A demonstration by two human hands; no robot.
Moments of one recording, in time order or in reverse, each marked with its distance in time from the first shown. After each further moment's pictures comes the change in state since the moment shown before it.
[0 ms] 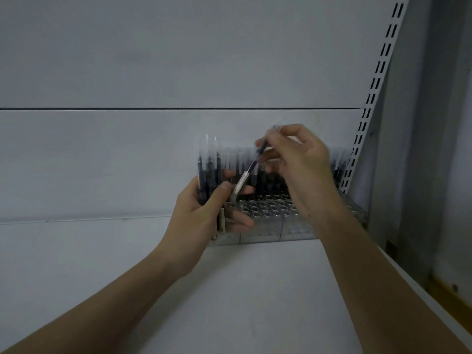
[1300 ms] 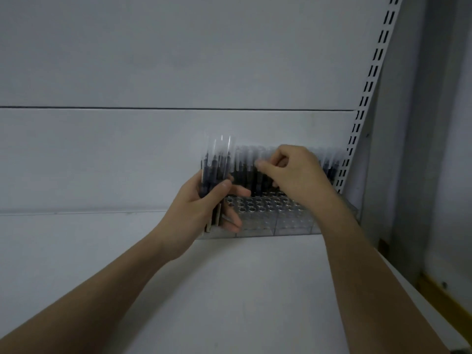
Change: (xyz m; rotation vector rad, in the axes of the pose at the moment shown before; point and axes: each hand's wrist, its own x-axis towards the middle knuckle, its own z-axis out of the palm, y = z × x) left_hand 0.002 0.003 -0.009 0.125 -0.126 -0.002; right_hand 0.004 0.007 -0.024 -0.892 -0.092 0.004
